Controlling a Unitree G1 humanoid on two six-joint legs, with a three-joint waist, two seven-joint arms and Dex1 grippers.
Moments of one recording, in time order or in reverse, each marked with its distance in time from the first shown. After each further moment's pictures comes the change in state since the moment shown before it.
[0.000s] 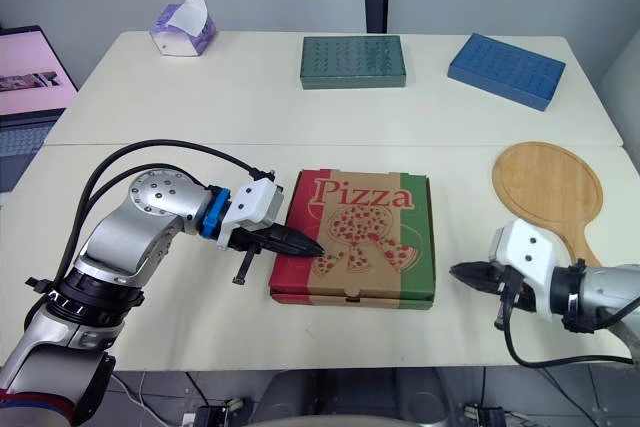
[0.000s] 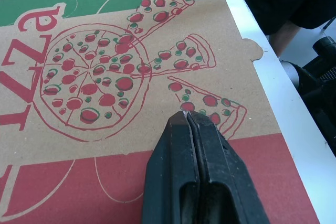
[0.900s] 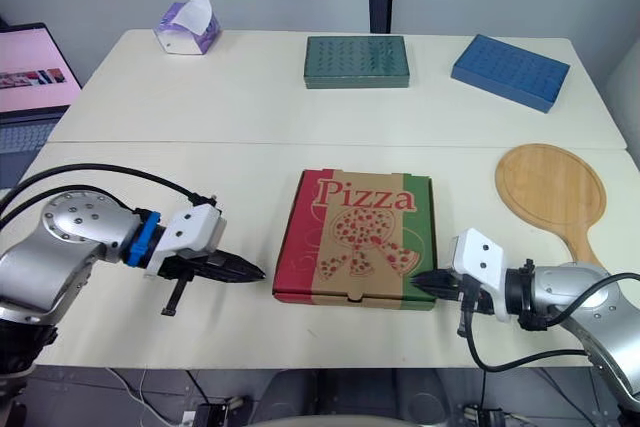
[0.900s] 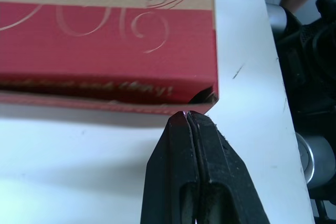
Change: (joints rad) left arm 0.253 0.282 0.149 -0.161 -0.022 0.039 -0.007; right arm -0.077 0.041 0.272 0.009 -0.073 -0.055 -0.032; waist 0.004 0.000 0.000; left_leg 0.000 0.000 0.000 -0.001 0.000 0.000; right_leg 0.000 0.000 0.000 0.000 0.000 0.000
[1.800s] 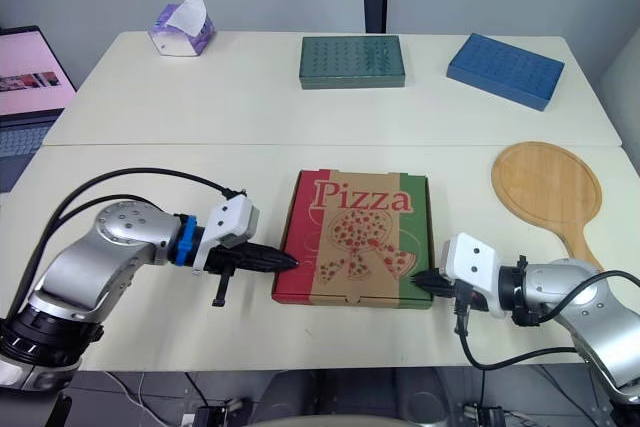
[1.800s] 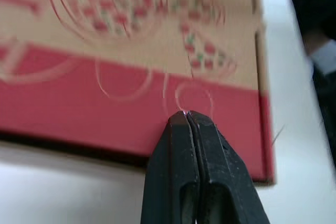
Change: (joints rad) left arm -0.050 -0.147 -0.081 0.035 -0.003 0.087 0.169; right arm -0.033 -0.001 0.077 0.051 -0.116 -0.089 0.022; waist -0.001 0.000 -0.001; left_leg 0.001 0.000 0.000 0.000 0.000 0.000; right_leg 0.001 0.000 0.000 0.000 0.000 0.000
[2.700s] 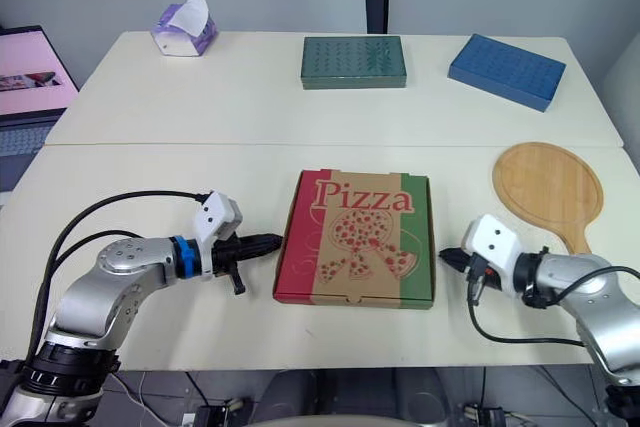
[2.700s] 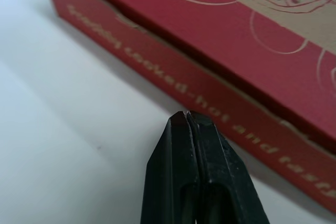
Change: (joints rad) left arm 0.182 -0.180 0.163 0.037 -0.017 0.065 0.339; right arm -0.042 0.082 -0.022 0.183 -0.116 -0.035 -0.066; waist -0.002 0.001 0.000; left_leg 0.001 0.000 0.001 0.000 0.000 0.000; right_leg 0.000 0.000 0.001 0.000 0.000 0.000
